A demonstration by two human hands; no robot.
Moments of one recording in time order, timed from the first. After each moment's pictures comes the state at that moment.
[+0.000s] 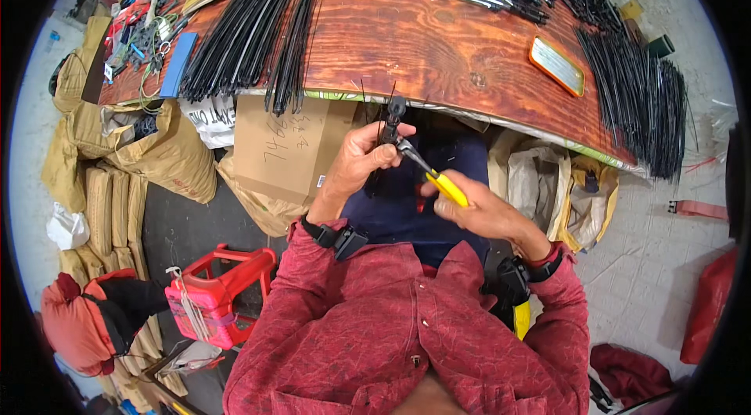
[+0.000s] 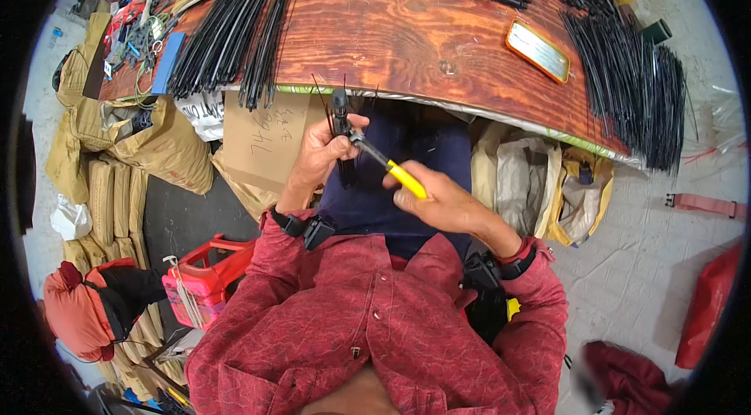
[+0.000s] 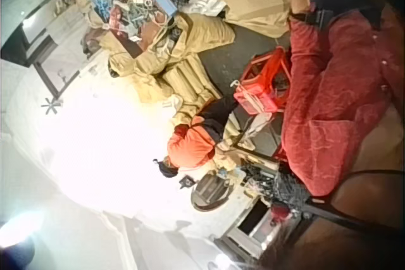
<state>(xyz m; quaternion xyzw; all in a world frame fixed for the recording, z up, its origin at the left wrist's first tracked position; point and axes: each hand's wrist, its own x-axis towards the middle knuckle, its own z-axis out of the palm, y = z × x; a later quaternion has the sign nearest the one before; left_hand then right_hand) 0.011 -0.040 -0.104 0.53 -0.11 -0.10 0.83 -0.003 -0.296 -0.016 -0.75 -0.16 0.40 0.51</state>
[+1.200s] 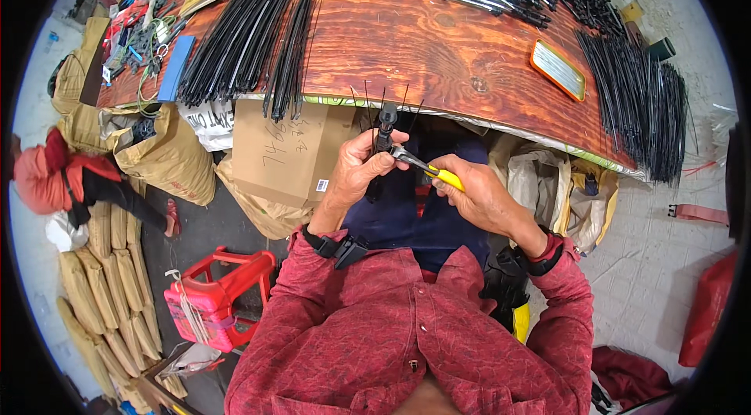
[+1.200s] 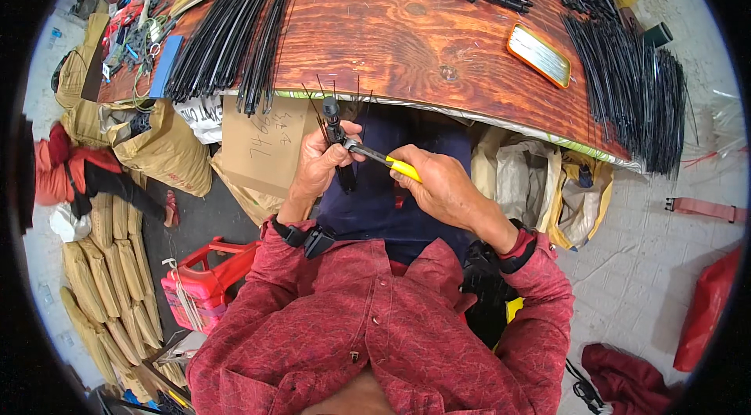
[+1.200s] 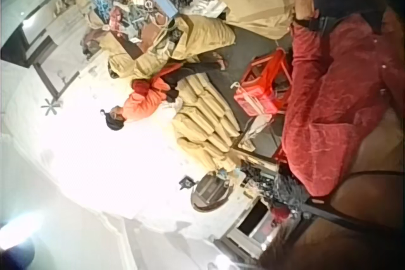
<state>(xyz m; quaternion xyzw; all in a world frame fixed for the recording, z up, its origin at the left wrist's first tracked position) 0.007 -0.046 -0.106 0.51 -0.10 -0.06 0.85 0.018 -0.287 -0.016 -0.84 -0.25 0.22 0.43</state>
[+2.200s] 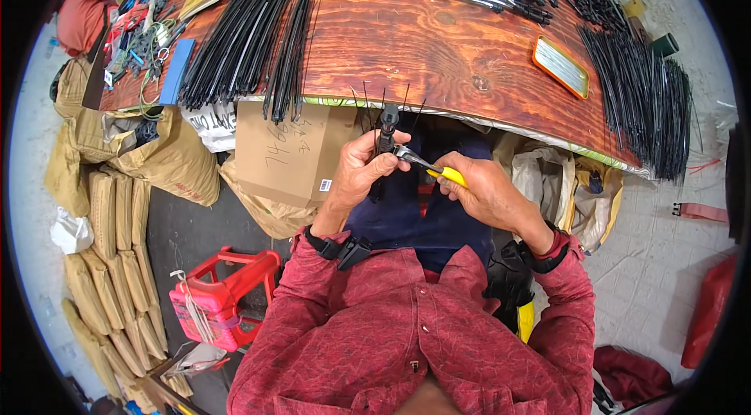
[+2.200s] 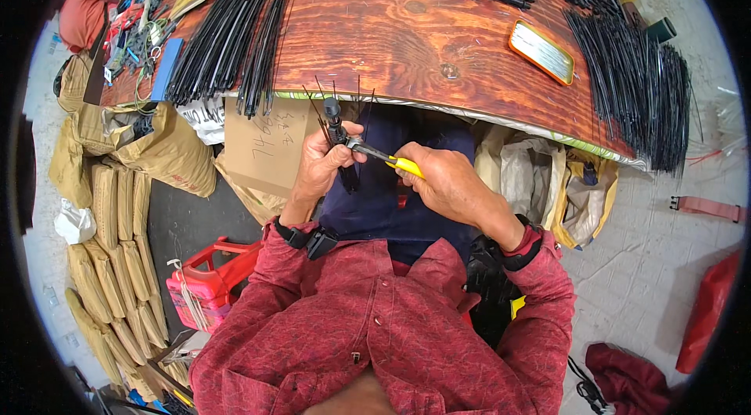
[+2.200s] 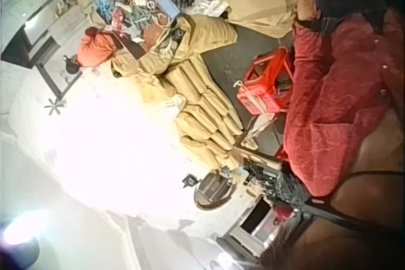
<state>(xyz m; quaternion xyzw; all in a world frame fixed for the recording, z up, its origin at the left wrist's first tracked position) 0.005 -0.046 -0.105 0.53 -0.09 -0.07 0.84 0.026 -0.294 -0.021 -0.84 -0.28 0.22 0.41</state>
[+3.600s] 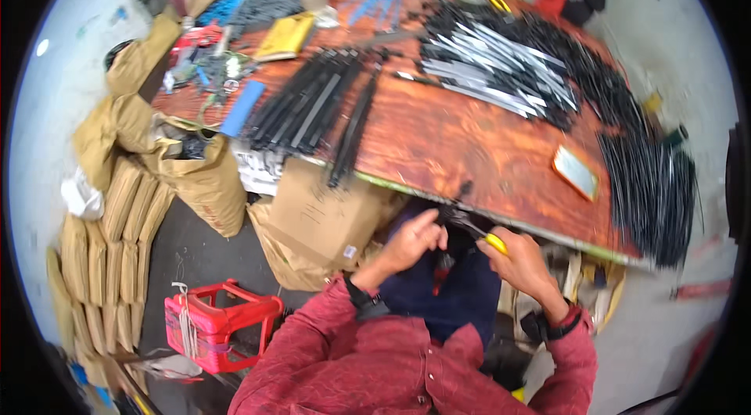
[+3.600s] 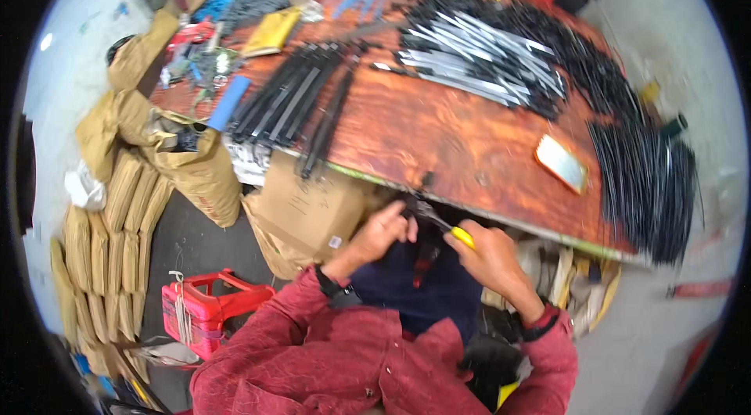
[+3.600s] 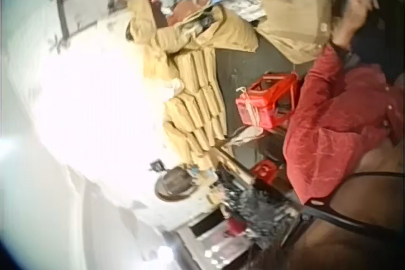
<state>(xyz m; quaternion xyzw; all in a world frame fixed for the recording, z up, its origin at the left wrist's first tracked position) 0.018 -0.068 -0.131 0.62 -0.09 -0.09 0.77 0.048 -0.311 -0.001 -0.92 -0.23 0.11 0.29</state>
